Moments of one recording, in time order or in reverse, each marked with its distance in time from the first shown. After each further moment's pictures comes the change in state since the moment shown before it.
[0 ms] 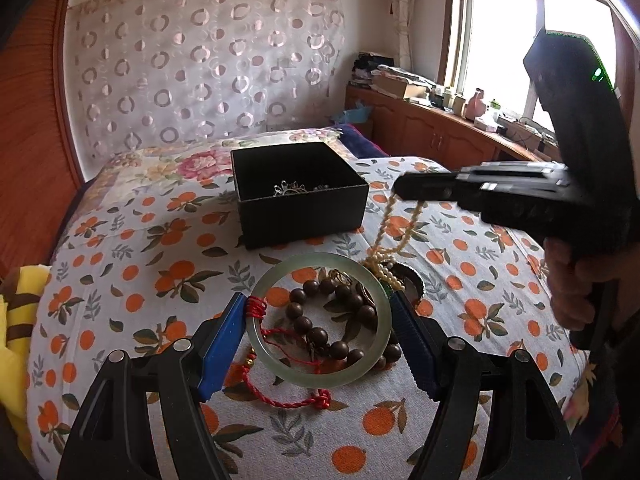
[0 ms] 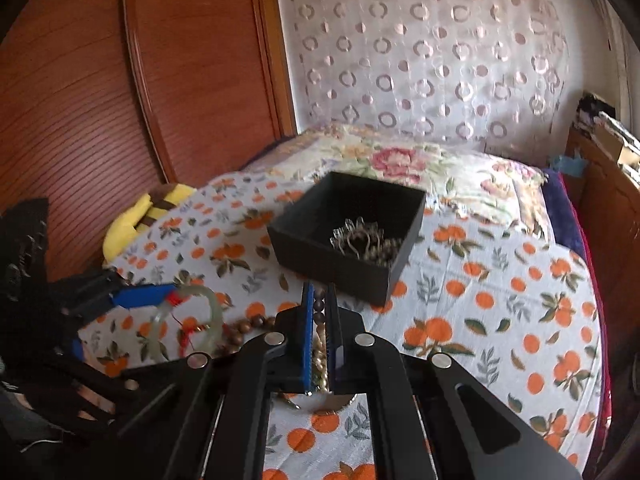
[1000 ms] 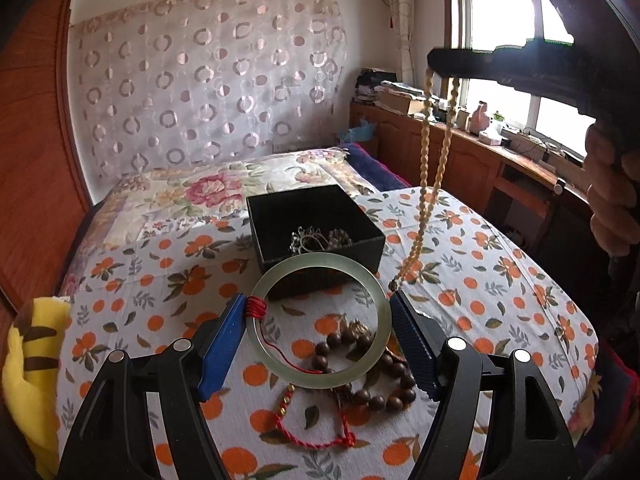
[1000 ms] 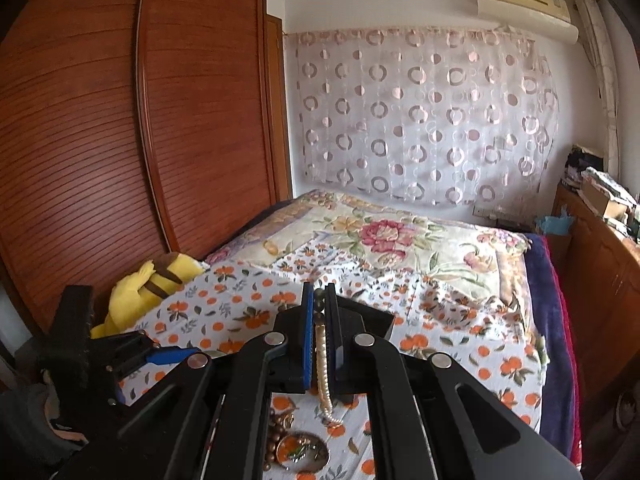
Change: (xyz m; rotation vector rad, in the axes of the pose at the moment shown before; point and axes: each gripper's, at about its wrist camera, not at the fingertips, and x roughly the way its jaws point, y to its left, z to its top) left arm -0.008 0.014 0.041 0.022 -0.060 0.027; right arm -0.072 0.002 0.094 -0.057 -0.199 -0.043
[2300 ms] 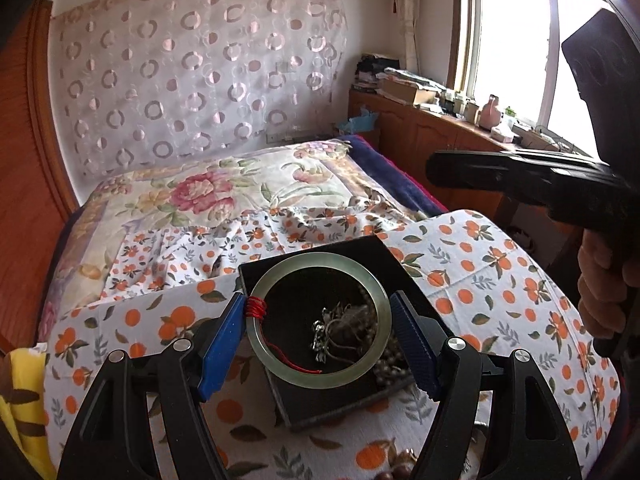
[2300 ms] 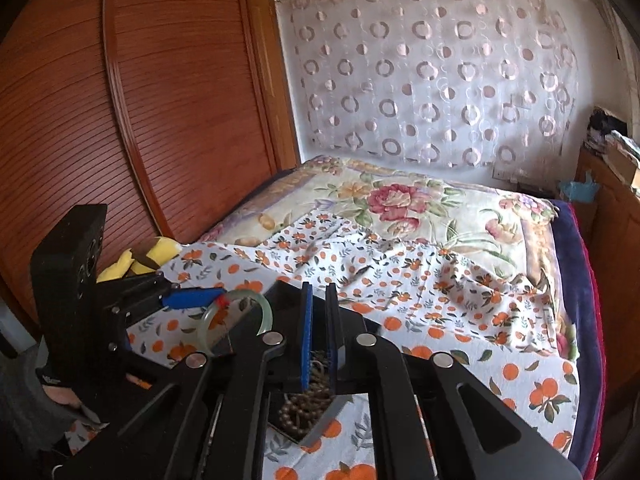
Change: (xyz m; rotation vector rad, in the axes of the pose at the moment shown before) left arm 0.118 0.031 0.076 0.007 0.066 -0.028; right arm 0.124 -0.068 -0.014 0.063 0.134 0.069
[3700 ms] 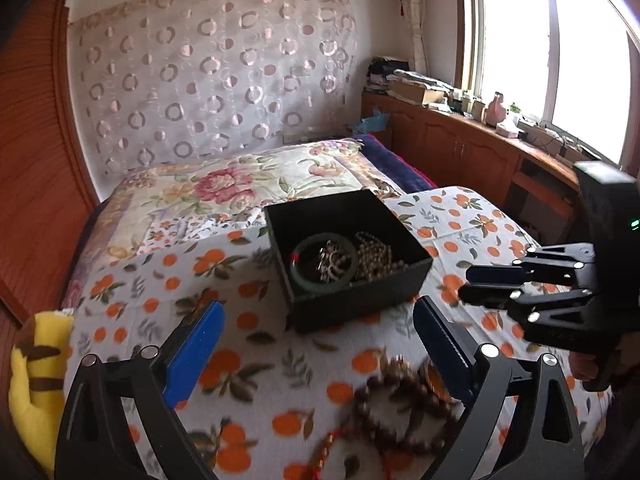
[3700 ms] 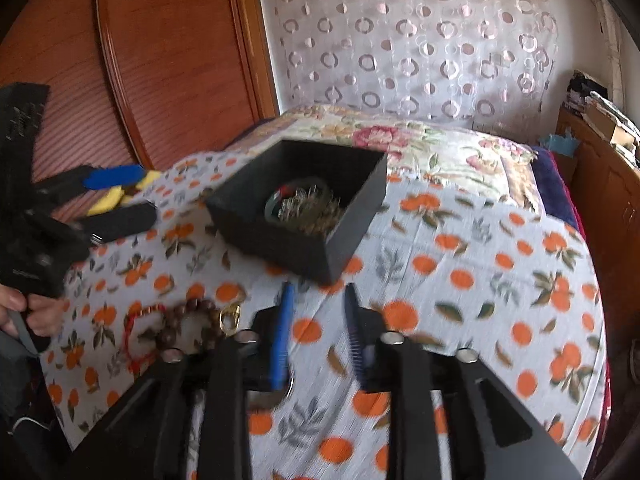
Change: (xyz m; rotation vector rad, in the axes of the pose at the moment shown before) left arm -0.079 -0.010 -0.065 -0.004 -0.022 0.069; right arm -0.020 0.028 -0.134 0.039 0.148 -0.075
